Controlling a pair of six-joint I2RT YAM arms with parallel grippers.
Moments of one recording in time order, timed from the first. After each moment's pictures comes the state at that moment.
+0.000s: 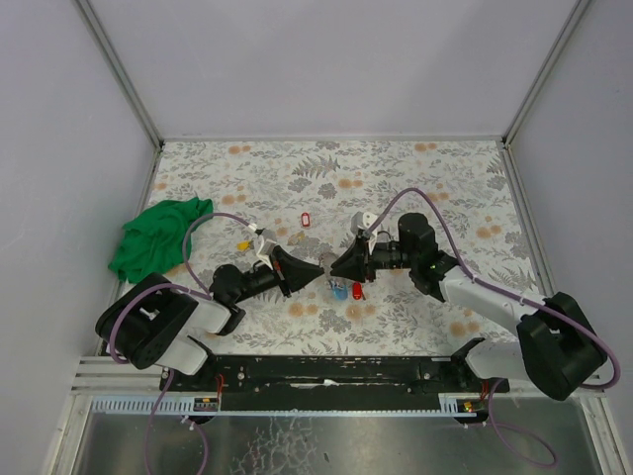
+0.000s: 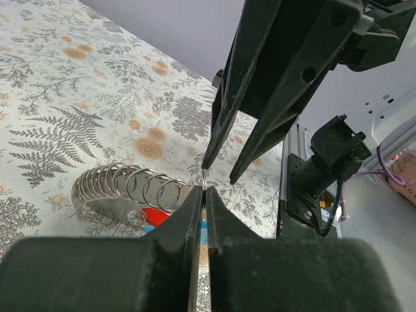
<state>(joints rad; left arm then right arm) -0.58 1.46 0.17 1.52 0.58 -0.59 0.60 1.25 0.61 0.37 -0.86 -0.07</state>
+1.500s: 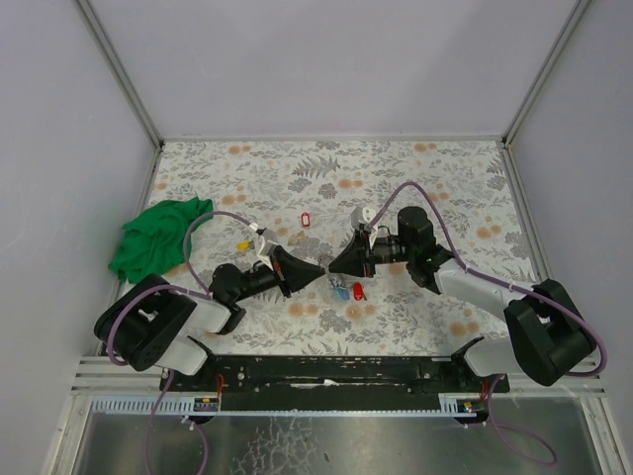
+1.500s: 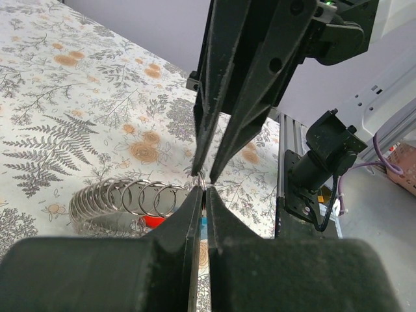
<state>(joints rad) -0.58 1.46 0.18 1.52 0.61 -0.57 0.56 1.36 0.64 0.46 -1.02 -0.04</state>
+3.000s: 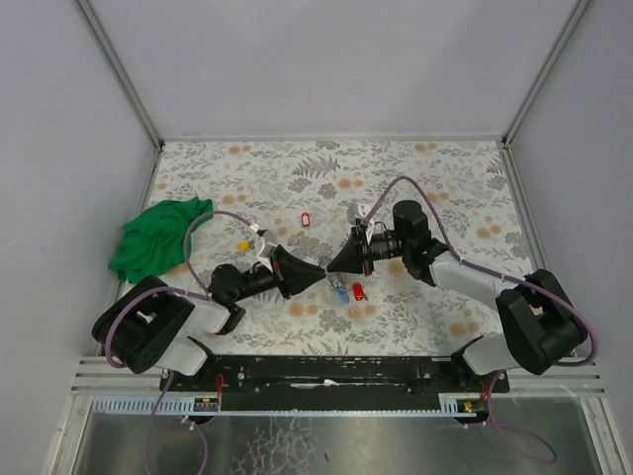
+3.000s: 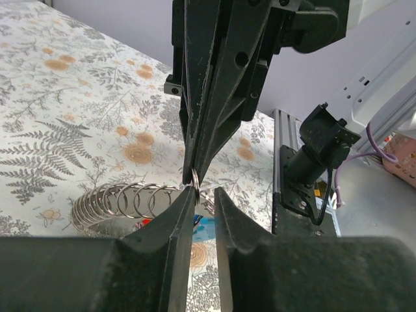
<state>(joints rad) -0.58 1.44 0.18 1.52 0.65 -0.56 0.55 1.44 0.67 0.49 -1.11 0.01</state>
